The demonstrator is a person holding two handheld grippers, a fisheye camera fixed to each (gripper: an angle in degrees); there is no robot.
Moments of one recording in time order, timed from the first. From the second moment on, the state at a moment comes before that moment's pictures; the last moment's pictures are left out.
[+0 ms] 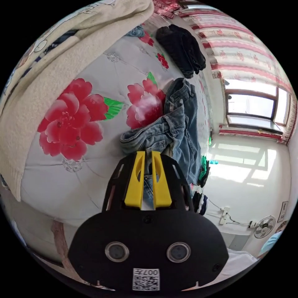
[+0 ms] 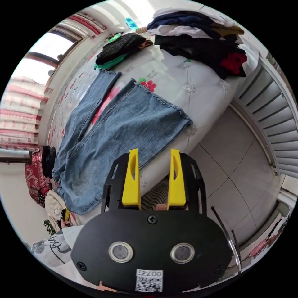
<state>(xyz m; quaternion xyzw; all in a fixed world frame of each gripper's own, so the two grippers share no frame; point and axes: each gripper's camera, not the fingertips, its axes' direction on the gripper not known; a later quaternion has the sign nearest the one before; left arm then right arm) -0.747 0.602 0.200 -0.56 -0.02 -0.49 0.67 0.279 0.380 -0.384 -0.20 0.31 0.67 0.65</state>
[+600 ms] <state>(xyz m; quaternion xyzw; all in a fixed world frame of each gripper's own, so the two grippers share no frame) -0.719 0.513 0.258 -0.53 0.05 -0.40 0.74 0.367 0.323 -0.447 -0.11 0.22 0.59 0.77</state>
